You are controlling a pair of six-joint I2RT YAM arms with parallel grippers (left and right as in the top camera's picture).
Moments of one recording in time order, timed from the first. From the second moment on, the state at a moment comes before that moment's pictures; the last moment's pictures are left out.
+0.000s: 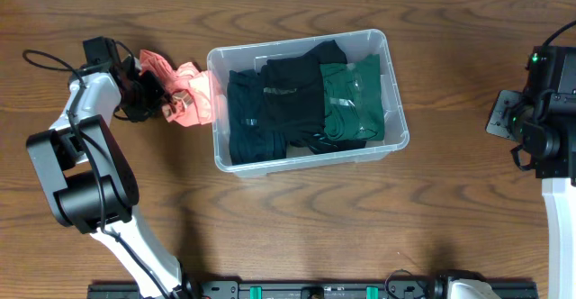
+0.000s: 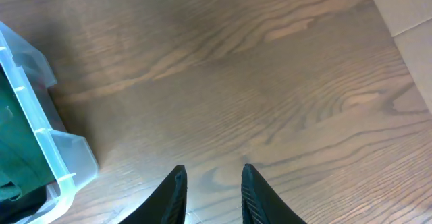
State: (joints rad) left arm 0.31 2.07 1.42 -0.66 0.36 -0.36; right arm -0.07 1.24 1.48 -1.23 0.30 0.23
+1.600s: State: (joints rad) left arm -0.19 1.74 1.41 -0.91 0.12 -0.14; right arm -0.07 1.24 1.48 -1.23 0.28 0.23
